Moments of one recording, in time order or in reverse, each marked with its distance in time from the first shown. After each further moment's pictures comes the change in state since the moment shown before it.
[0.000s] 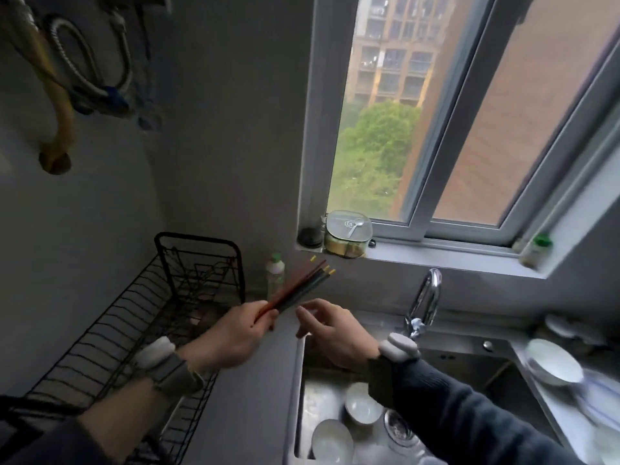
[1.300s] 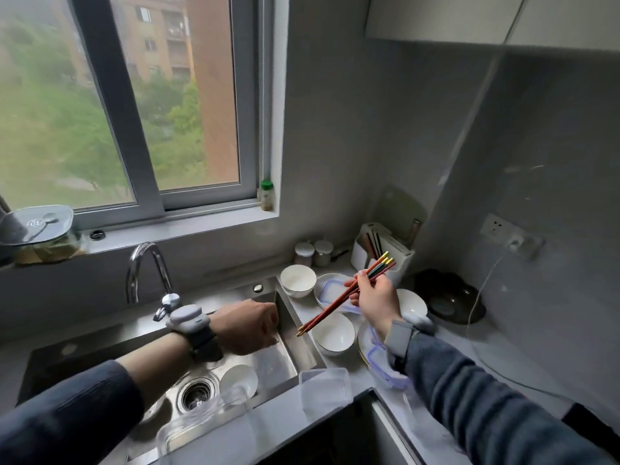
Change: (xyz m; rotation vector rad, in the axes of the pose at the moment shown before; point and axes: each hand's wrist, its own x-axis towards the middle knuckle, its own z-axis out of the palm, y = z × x) left_hand 0.034 0.385 0.400 0.677 -0.490 0.596; right_hand -0.341 0.321 -0.386 0.387 1.055 0.488
